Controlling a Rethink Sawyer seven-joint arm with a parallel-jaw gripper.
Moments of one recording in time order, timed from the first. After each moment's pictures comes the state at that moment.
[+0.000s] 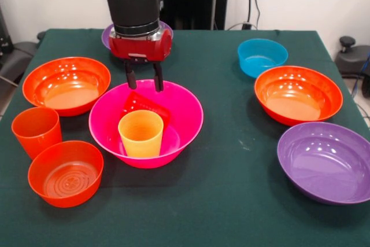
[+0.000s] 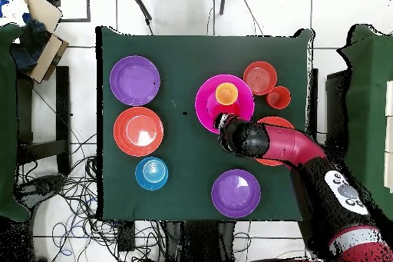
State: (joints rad) arm -0.70 -0.60 0.34 1.75 -0.34 0.38 1.91
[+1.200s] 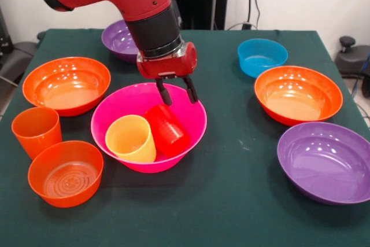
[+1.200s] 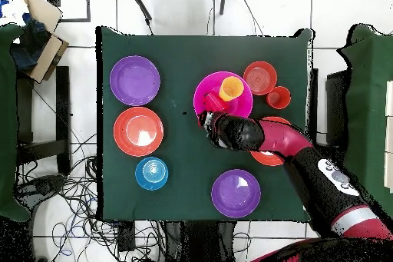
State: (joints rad) arm -0.83 -0.44 0.58 1.74 -0.43 0.41 1.91
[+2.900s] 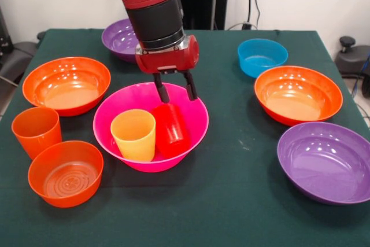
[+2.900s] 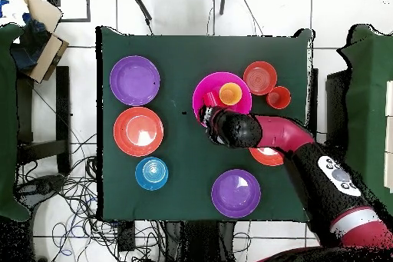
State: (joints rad) arm -0.80 -0.51 0.57 1.74 -0.43 0.41 1.91
